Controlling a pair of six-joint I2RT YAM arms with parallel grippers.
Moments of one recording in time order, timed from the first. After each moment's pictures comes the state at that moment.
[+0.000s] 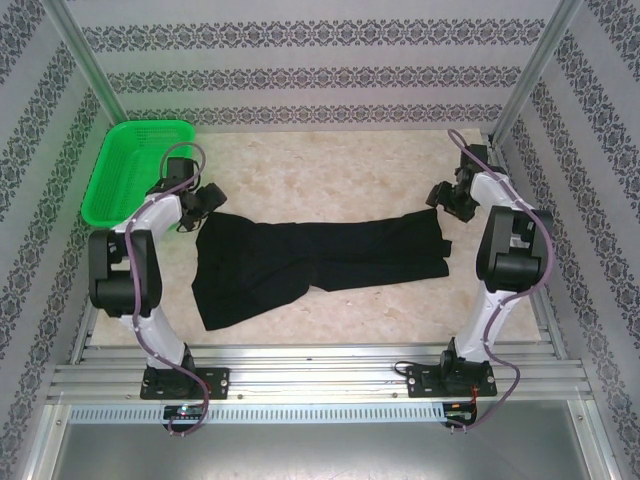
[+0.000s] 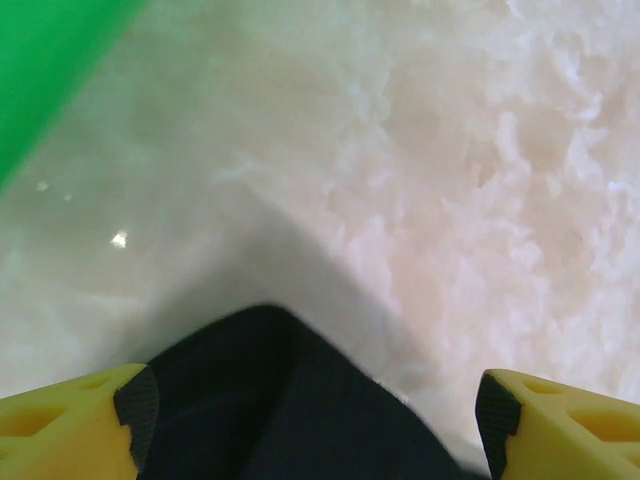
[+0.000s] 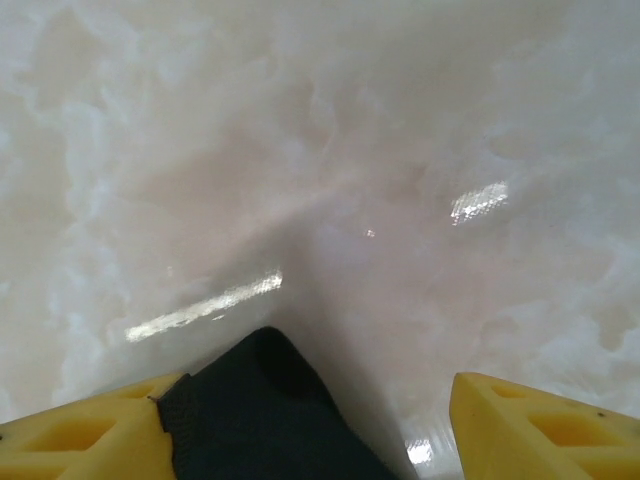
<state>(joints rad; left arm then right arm) 0.07 1.80 1.22 -0.44 0.09 -0.66 -0.17 1.97 1.46 -0.71 -0.14 0.34</state>
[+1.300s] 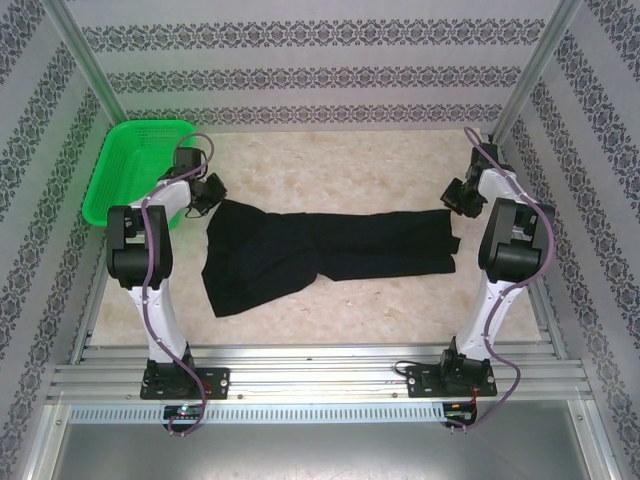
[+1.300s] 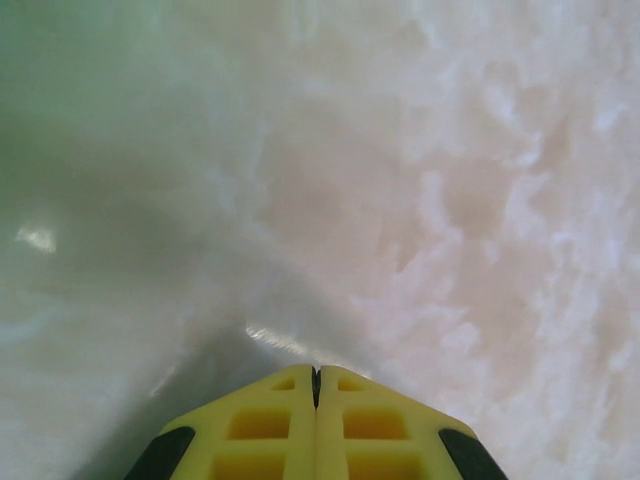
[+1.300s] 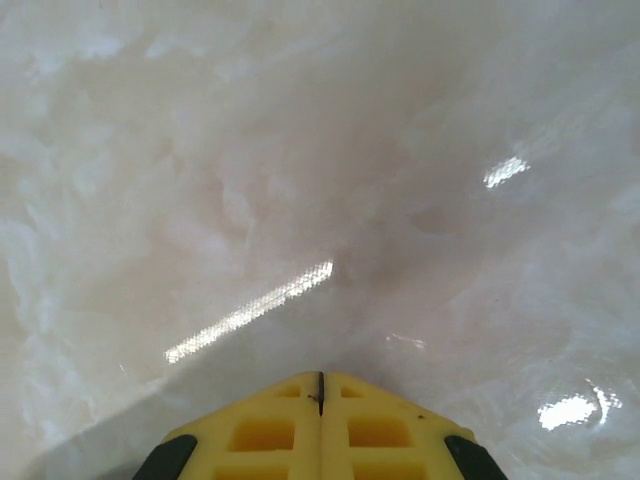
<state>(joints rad) 0.07 2.03 1.44 -0.38 0.22 -0.65 -0.23 2.06 1.54 -0.71 -0.16 0.44</state>
